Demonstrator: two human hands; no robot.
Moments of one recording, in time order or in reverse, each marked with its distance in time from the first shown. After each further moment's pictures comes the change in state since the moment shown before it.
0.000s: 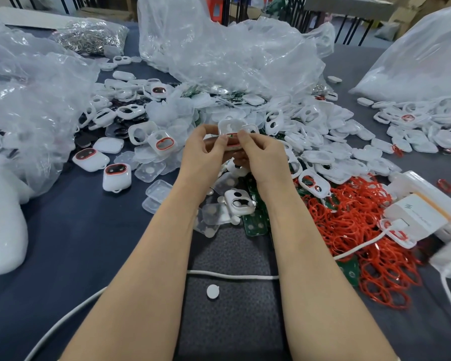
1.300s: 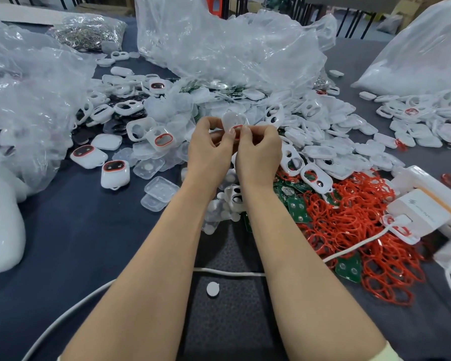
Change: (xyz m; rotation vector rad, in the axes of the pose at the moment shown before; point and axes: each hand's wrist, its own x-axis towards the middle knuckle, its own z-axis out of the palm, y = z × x) left_hand -0.006 0.005 0.013 0.095 0.075 0.040; right_hand -0.003 0.000 0.028 -0.171 0.401 -0.090
